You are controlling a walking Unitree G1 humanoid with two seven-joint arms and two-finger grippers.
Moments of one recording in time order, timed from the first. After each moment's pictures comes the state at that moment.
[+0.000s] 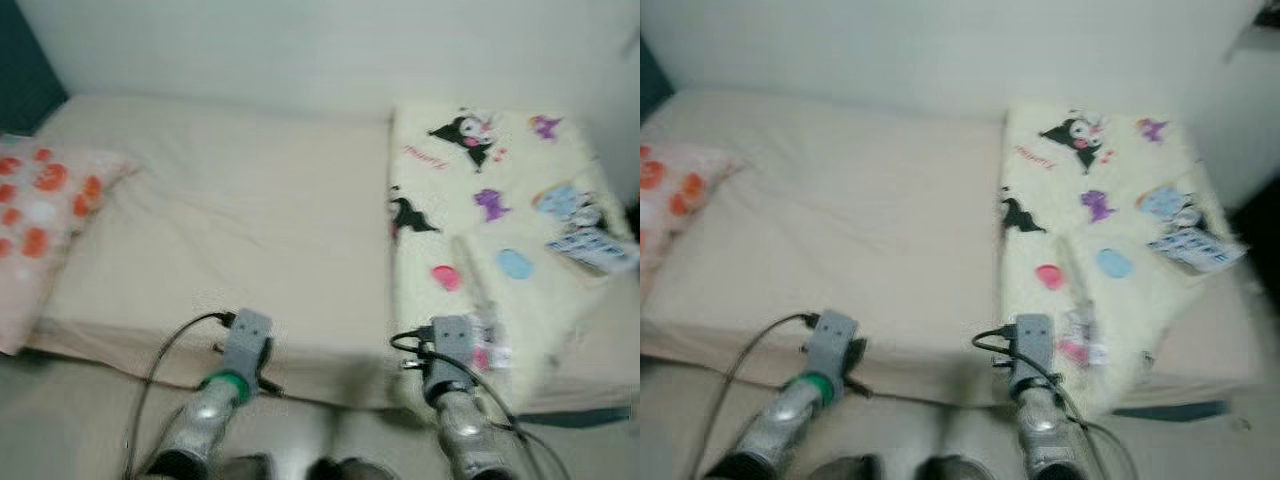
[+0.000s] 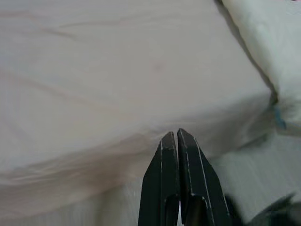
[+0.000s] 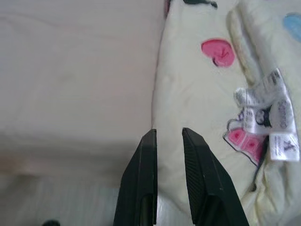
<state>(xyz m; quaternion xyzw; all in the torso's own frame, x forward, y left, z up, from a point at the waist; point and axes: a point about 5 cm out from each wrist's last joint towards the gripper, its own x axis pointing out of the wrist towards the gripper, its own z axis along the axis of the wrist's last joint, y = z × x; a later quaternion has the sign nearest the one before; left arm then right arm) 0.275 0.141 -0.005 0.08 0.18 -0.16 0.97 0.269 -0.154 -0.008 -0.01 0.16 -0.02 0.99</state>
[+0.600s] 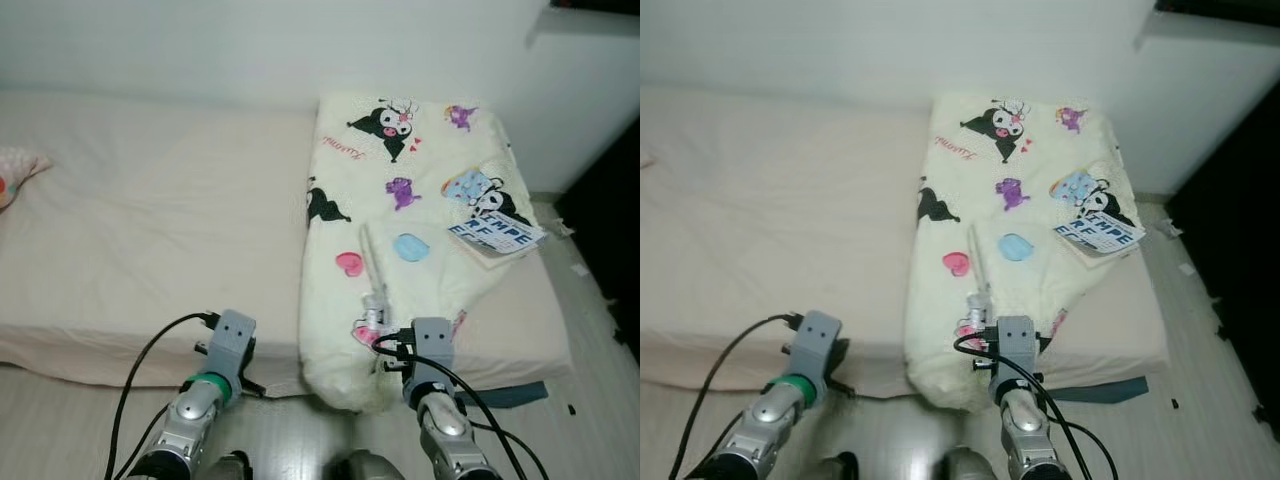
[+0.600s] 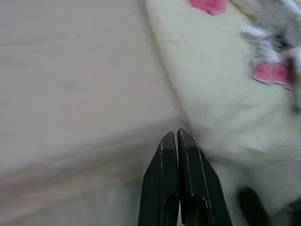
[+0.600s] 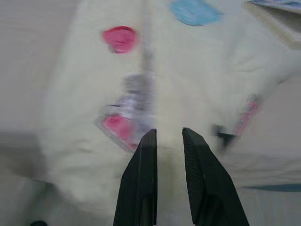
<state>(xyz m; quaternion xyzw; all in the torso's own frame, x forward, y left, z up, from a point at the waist) 0.271 0.142 -0.009 0.08 0.19 -0.17 0.96 0.271 -0.157 -0.005 -0.01 0.15 -0.02 0.99</state>
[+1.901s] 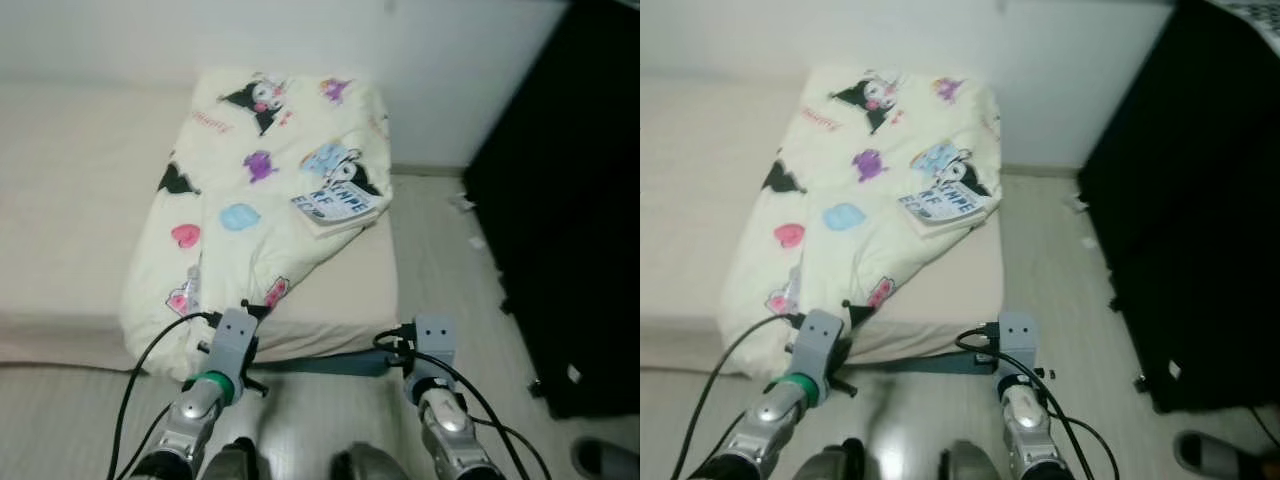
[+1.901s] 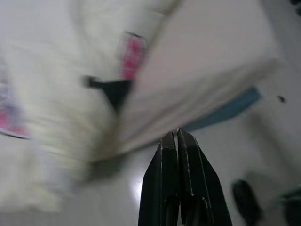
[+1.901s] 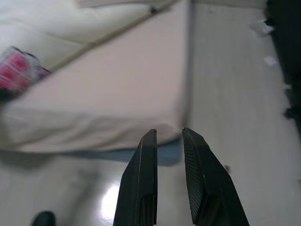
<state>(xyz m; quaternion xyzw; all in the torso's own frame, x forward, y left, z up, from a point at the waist) 0.269 0.140 -0.010 0.07 0.19 -0.17 0.96 0.274 -0.154 -0.001 -0.02 0.14 -0.01 0.99</state>
